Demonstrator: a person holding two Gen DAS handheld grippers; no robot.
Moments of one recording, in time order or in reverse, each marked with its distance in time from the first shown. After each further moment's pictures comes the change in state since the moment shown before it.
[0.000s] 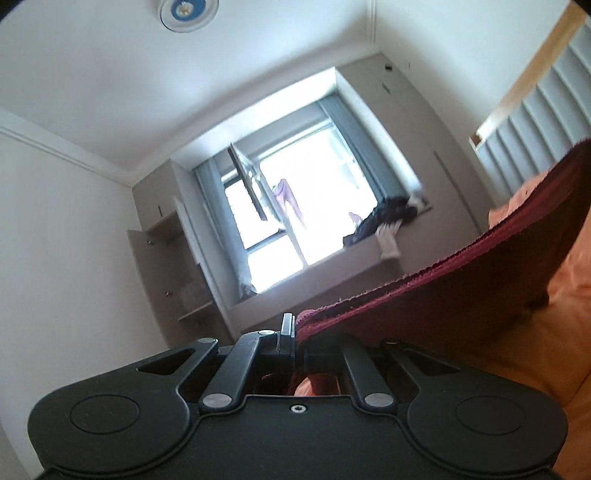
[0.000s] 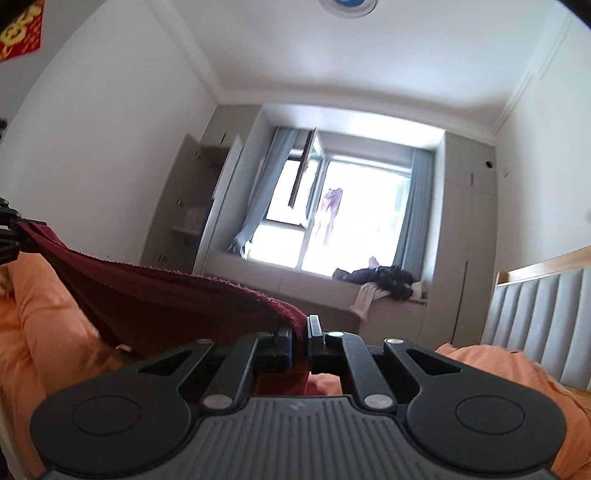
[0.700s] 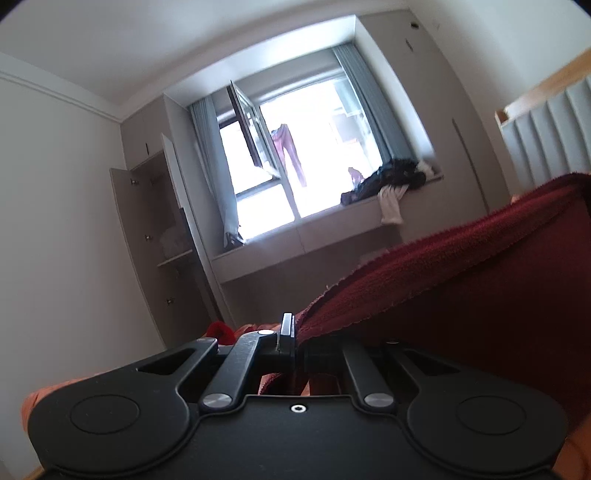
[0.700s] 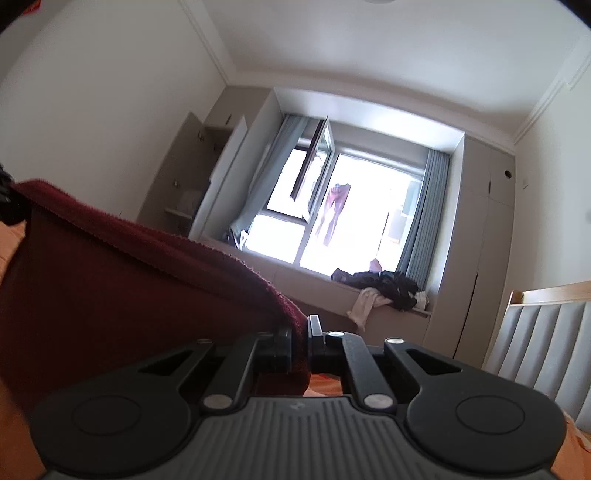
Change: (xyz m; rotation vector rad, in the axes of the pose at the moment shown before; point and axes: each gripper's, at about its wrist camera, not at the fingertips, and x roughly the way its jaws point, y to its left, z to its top) left arm 0.203 0.010 0.012 -0.091 0.211 -0.029; right arm 0.236 -0.007 -0.007 -0.105 0.079 0.012
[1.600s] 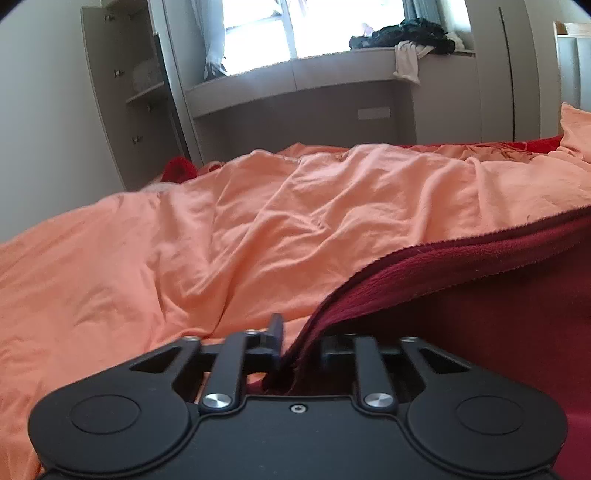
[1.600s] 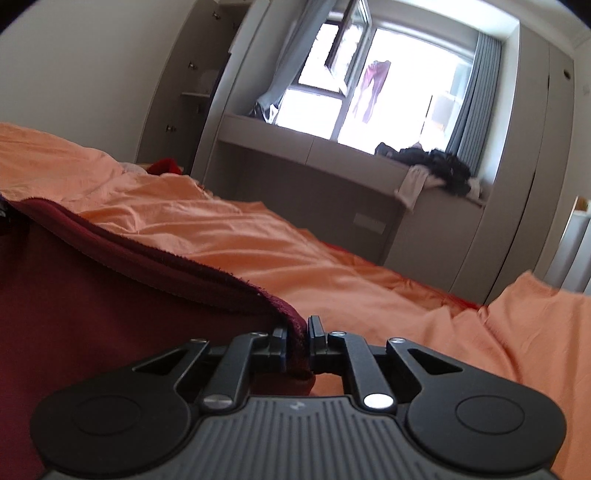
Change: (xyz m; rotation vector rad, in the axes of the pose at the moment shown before) left arm 0.252 0.001 -0.104 -0.162 0.519 -0.094; right arm 0.189 0.049 -0.104 0.035 0.404 0.133
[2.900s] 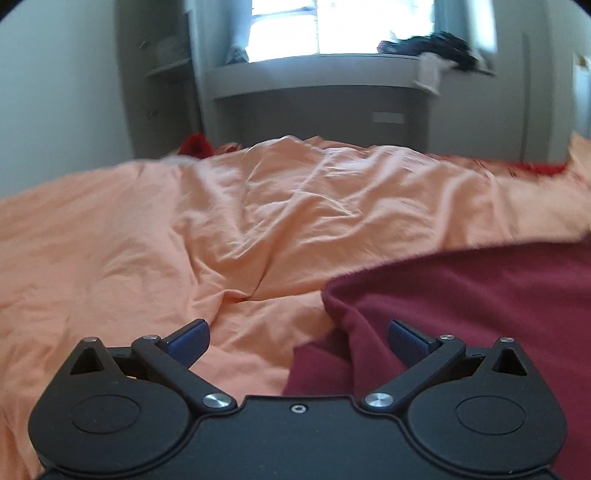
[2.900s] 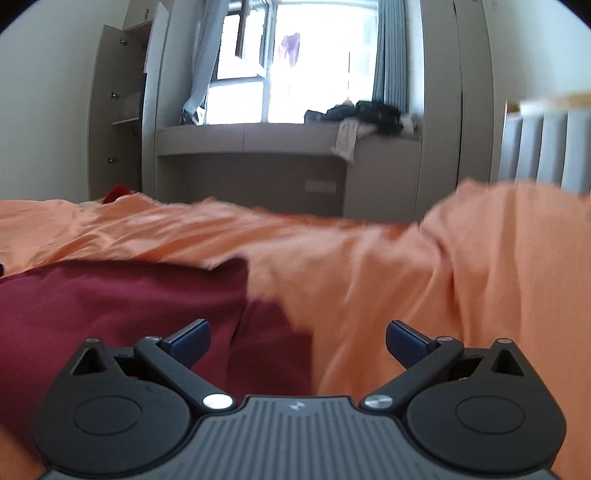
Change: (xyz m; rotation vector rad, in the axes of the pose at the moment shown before) left arm -0.035 0.048 -0.029 -0.080 0.002 -0.018; right arm -0.101 -0.054 -0.066 0.338 0.082 -0.070
